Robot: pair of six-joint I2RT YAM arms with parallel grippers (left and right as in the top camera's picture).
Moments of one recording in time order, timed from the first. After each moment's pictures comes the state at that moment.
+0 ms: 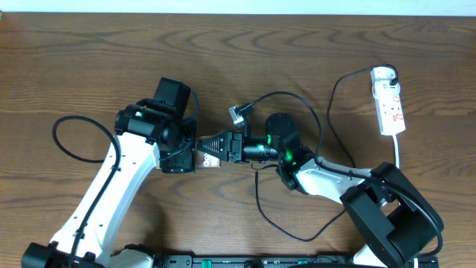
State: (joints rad) left arm -0.31 1.42 1.18 -1.13 0.12 -1.88; right arm 0.66 1.78 0.72 0.82 -0.83 1.18
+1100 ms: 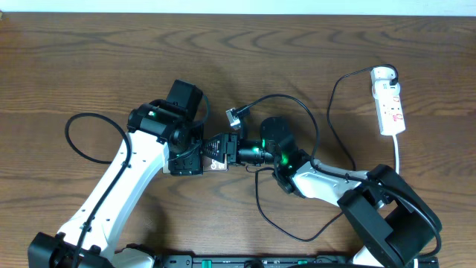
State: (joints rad) left arm -0.36 1.45 1.18 -1.13 0.12 -1.95; right arm 0.70 1.78 0.72 0.82 -0.76 1.22
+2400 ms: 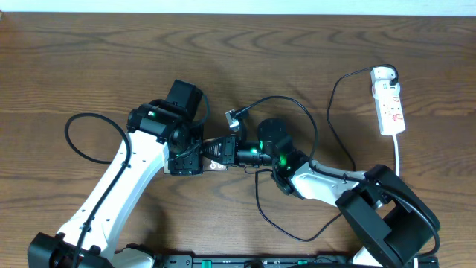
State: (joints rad) left arm -0.36 1.45 1.18 -1.13 0.12 -1.95; right arm 0.72 1.79 0.72 0.80 -0.73 1.23
